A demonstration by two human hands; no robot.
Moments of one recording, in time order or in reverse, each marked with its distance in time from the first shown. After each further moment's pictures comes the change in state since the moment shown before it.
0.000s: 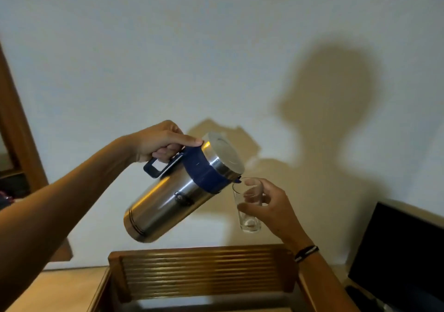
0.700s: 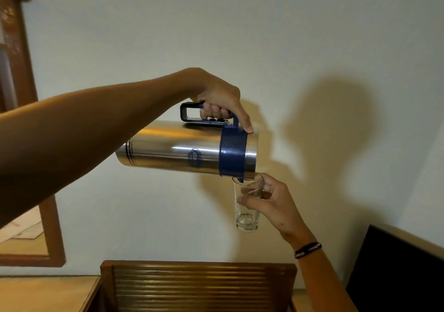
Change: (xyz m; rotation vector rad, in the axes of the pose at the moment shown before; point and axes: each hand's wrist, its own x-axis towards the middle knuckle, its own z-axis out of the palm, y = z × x) left_hand 0.041 0.195 0.034 0.806 -0.139 -0.134; right_hand 0.007 -0.070 -0.027 0.083 -0.029 -0.082
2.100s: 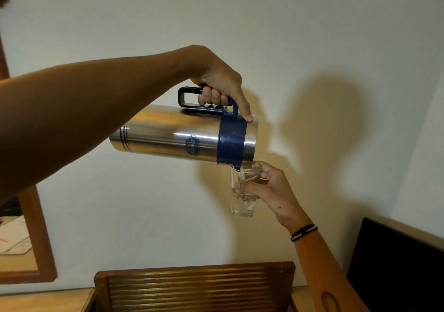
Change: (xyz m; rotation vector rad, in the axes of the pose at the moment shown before) left_hand 0.013 0.042 -0.022 0.180 0.210 -0.111; right_hand 0.024 0.003 -0.019 0.124 0.044 -0.012
